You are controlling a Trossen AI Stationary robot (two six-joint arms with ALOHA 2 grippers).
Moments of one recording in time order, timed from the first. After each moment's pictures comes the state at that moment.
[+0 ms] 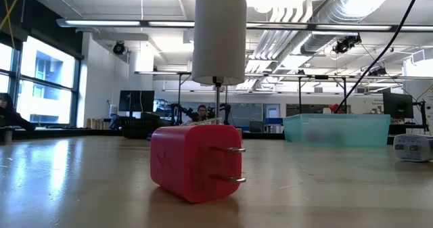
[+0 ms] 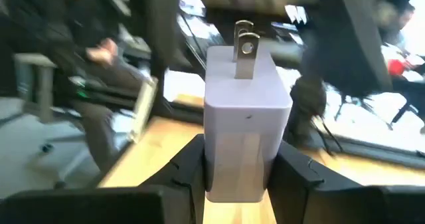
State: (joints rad) left arm -0.66 1.49 1.18 0.03 -0.77 -0.24; right arm 0.45 1.79 1.04 0.70 0.32 -0.10
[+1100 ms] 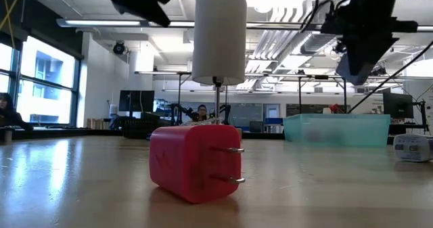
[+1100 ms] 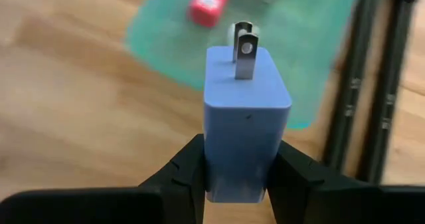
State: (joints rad) left arm -0.48 1.41 1.11 -0.47 -0.52 -0.50; right arm 0.10 1.28 1.04 -1.39 0.46 1.36
